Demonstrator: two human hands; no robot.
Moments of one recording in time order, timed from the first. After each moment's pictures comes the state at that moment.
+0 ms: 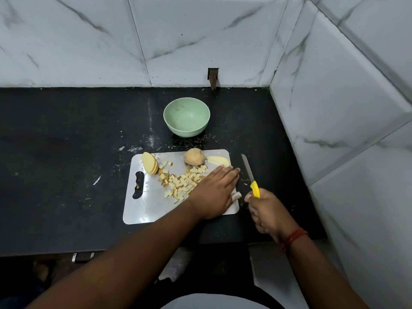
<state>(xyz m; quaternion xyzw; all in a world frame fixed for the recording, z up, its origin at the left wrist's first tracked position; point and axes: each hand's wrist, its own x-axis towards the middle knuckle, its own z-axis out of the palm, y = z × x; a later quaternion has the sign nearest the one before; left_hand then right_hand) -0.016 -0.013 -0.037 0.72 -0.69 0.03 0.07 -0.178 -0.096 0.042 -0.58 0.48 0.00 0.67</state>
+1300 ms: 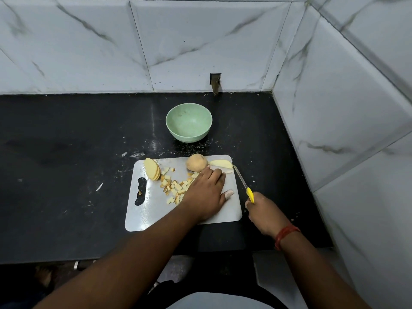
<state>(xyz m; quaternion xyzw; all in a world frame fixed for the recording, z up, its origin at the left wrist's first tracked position) 0.004 -0.008 -0.040 0.80 -0.60 -0.01 0.04 -0.159 -0.115 0.011 -0.79 0.45 0.10 0.41</state>
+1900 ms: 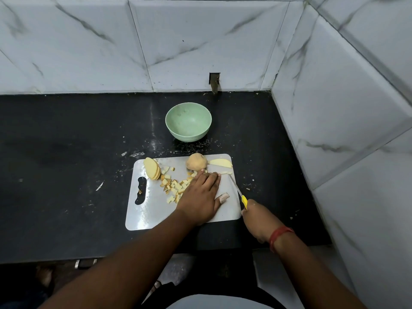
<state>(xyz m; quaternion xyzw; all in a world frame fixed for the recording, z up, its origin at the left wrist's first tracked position) 0.002 0.013 -0.053 0.81 -0.59 0.01 0.05 -0.155 -0.098 0.010 -0.82 0.43 0.20 0.31</state>
